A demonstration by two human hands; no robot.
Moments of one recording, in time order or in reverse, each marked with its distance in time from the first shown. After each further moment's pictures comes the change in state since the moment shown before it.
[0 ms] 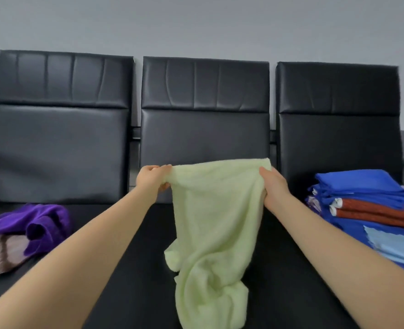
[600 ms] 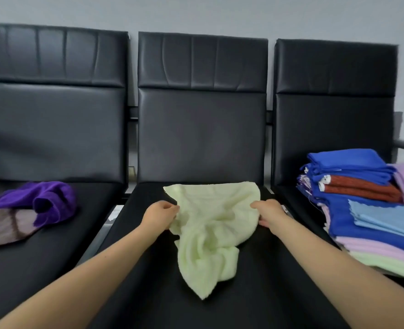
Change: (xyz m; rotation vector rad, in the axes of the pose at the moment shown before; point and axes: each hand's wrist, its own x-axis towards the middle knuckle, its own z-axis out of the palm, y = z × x) left_hand -0.079 -0.105 -0.022 0.494 -0.195 -0.030; right_hand -0.043 0.070 -0.060 -0.570 0.044 0.318
